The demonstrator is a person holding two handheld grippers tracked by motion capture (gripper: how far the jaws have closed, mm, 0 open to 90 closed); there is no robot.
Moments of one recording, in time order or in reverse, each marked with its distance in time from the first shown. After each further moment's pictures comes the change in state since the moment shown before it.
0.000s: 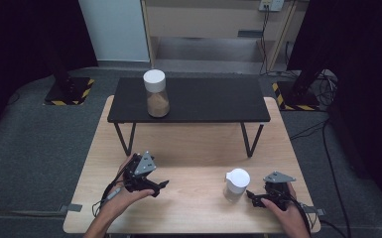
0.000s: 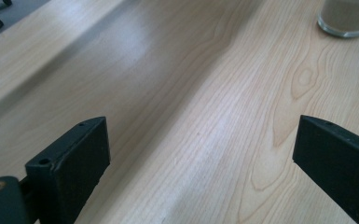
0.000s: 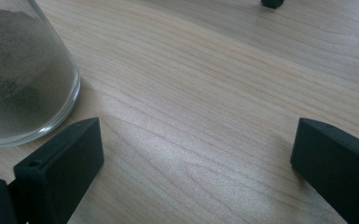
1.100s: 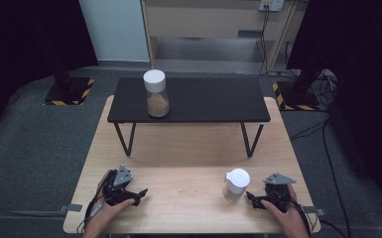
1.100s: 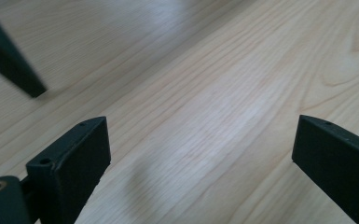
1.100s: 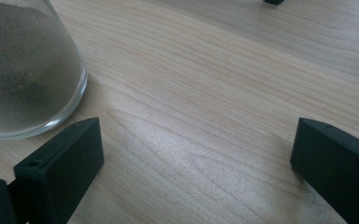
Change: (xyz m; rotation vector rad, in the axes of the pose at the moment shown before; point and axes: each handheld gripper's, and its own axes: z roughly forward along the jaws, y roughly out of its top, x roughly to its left) left arm -0.003 -0.071 -0.019 0.075 0.150 -0.208; right arm 0.005 -0.003 -0.003 0.000 -0.004 0.008
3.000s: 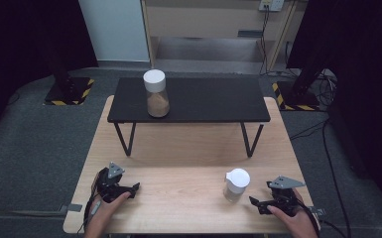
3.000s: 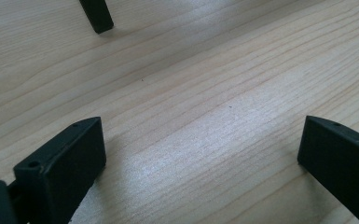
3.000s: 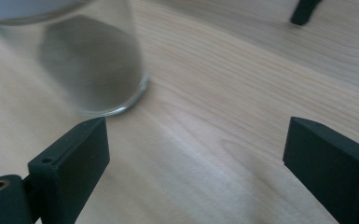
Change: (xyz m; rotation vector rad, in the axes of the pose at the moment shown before) left arm 0.006 -0.006 0.013 0.057 0.114 -0.193; right arm -0.016 -0.002 -0.033 -0.033 0.139 -0.040
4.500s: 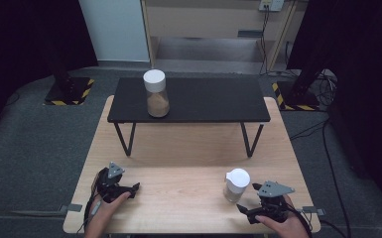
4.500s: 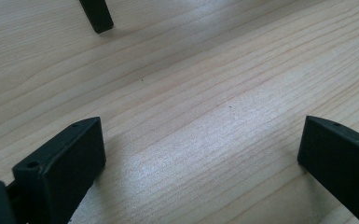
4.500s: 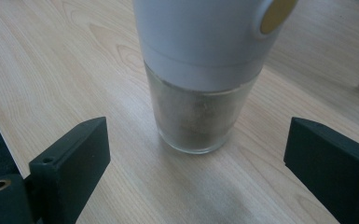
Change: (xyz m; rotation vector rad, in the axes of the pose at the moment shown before) left arm 0.000 0.000 0.000 0.000 0.000 -0.001; right arm 0.031 0.016 -0.002 -0.055 0.087 -0.152
